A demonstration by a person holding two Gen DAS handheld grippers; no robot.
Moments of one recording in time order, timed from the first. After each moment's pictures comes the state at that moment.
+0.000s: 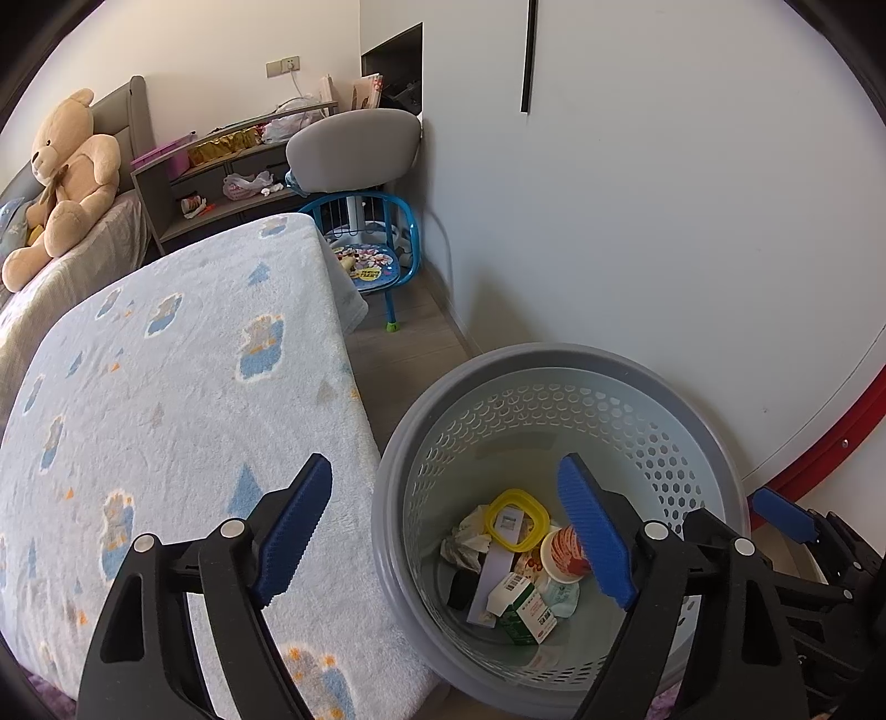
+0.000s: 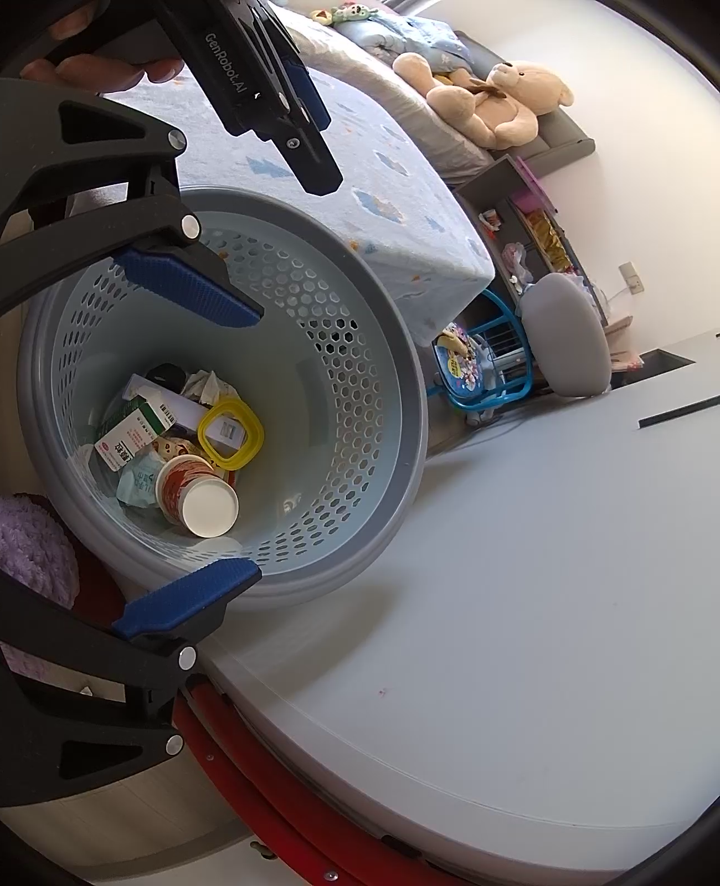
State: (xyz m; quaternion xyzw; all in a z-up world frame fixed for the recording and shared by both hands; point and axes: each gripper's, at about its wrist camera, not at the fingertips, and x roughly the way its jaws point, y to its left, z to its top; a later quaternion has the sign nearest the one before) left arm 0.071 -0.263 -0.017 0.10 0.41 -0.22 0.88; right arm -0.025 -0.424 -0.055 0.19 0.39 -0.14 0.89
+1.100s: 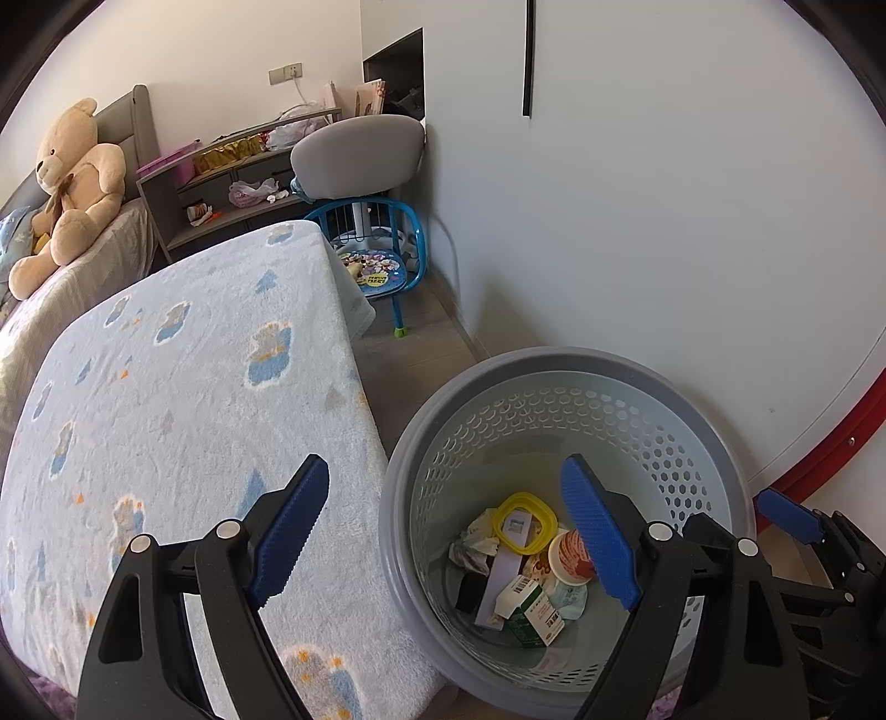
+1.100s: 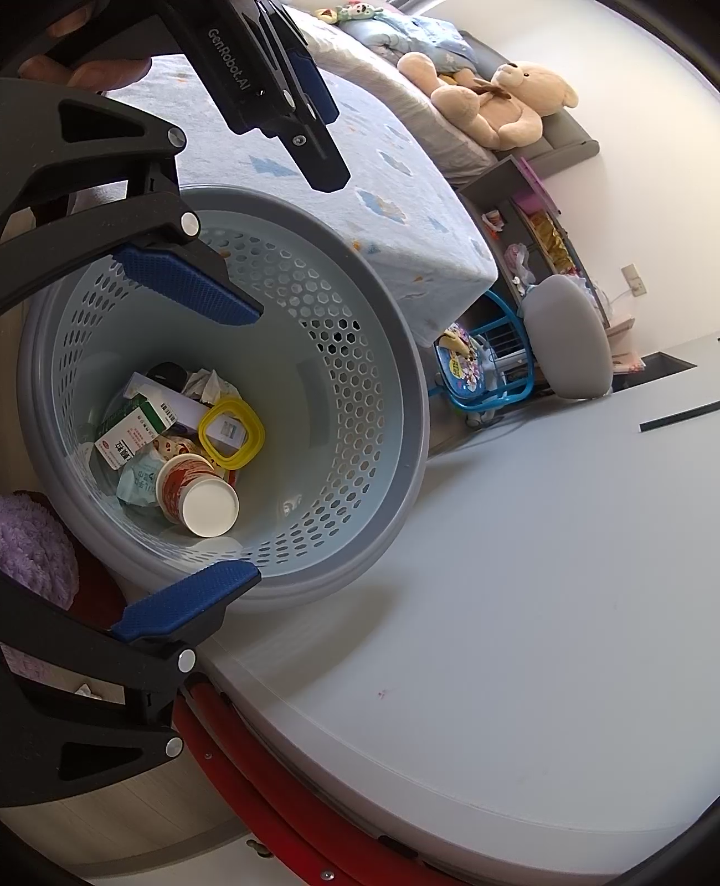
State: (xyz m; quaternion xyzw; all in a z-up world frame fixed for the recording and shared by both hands) left arm 0.070 -0.265 -0.016 0.11 0.40 -0.21 0.88; right arm -0.025 -0.422 -0.054 0.18 0.40 -0.14 0.89
